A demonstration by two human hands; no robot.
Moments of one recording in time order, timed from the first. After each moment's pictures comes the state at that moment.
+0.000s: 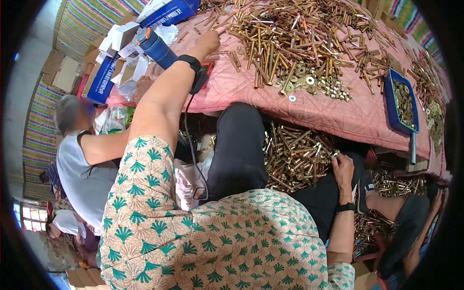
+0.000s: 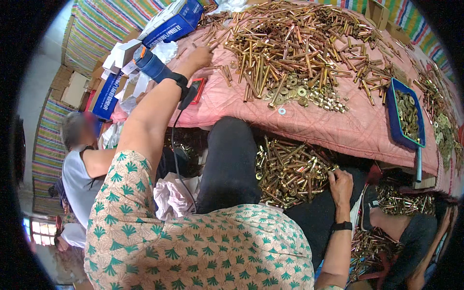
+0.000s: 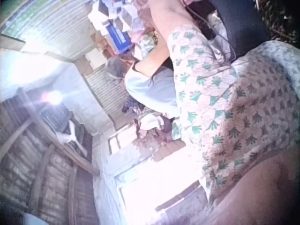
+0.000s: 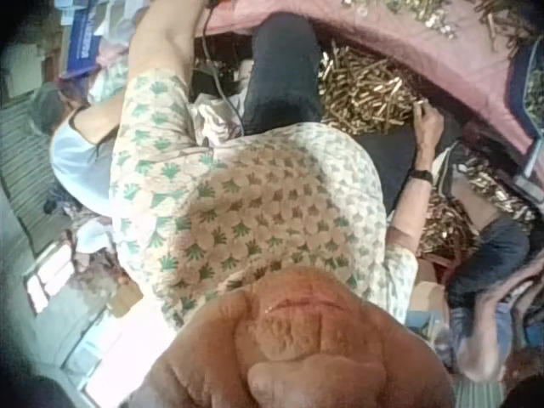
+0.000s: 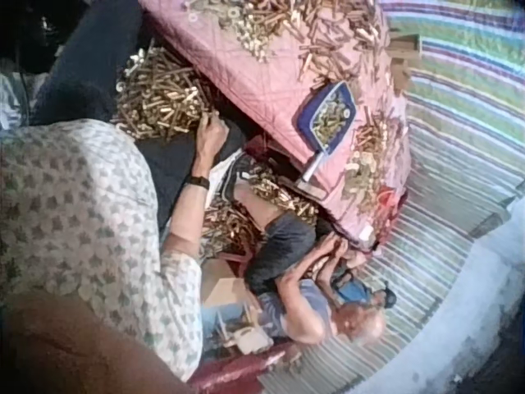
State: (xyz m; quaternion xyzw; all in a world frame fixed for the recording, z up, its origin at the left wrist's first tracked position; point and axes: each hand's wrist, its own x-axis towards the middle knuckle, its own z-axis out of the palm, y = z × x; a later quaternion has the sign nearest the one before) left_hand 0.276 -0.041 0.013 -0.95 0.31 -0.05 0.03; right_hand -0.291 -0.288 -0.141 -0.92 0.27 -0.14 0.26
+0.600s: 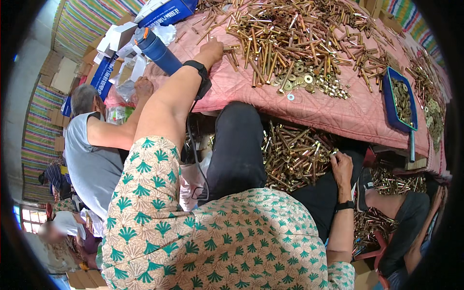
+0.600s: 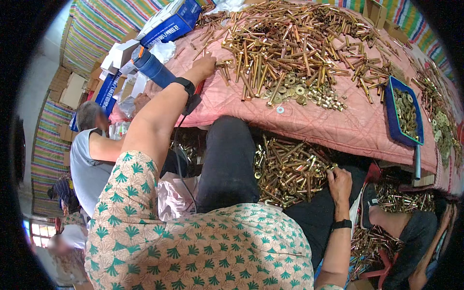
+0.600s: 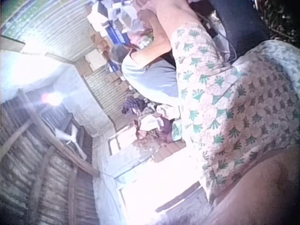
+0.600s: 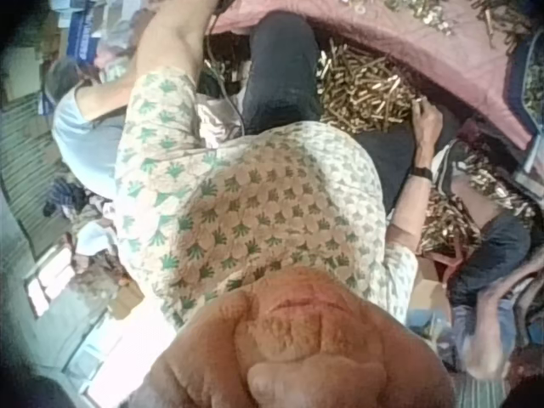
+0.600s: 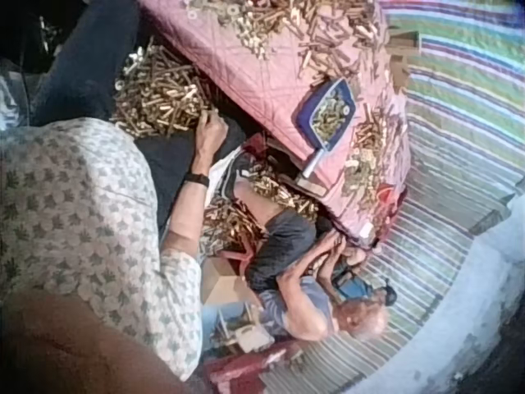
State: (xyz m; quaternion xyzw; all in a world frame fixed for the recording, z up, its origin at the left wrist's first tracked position) left_hand 0.235 -0.048 -0.018 -0.93 0.35 -0.07 0.08; right_hand -0.294 -0.289 -0.146 -0.92 0.26 -0.16 0.25
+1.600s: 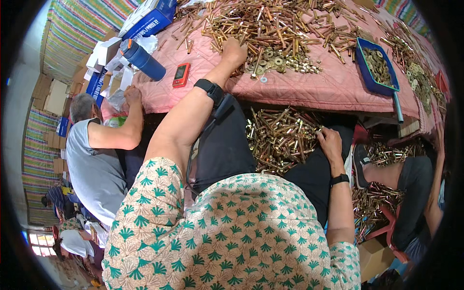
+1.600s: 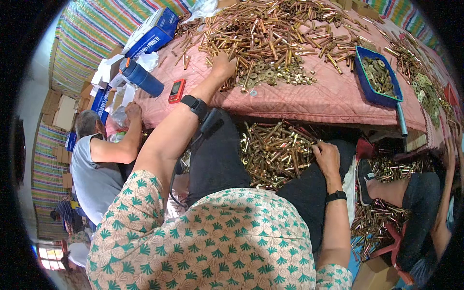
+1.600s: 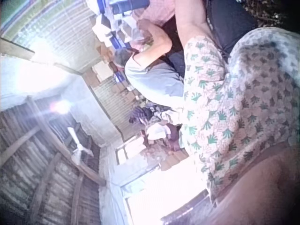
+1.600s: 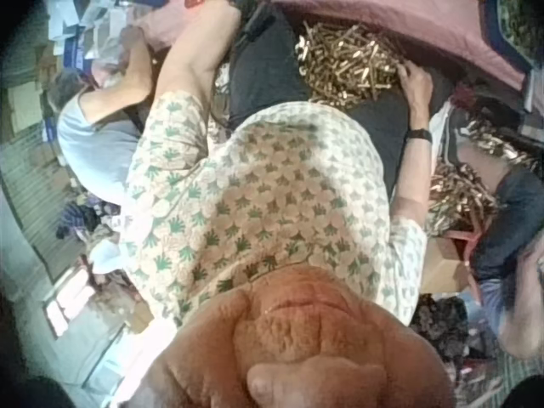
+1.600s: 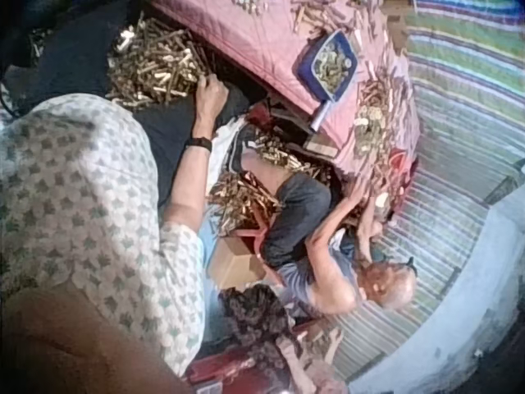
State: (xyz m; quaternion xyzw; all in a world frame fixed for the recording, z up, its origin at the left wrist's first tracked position) left_hand 0.090 -0.160 -0.016 -0.91 0.27 0.00 -0.30; right_hand -0.307 -0.292 -0.147 -0.92 0.28 -0.15 0.25
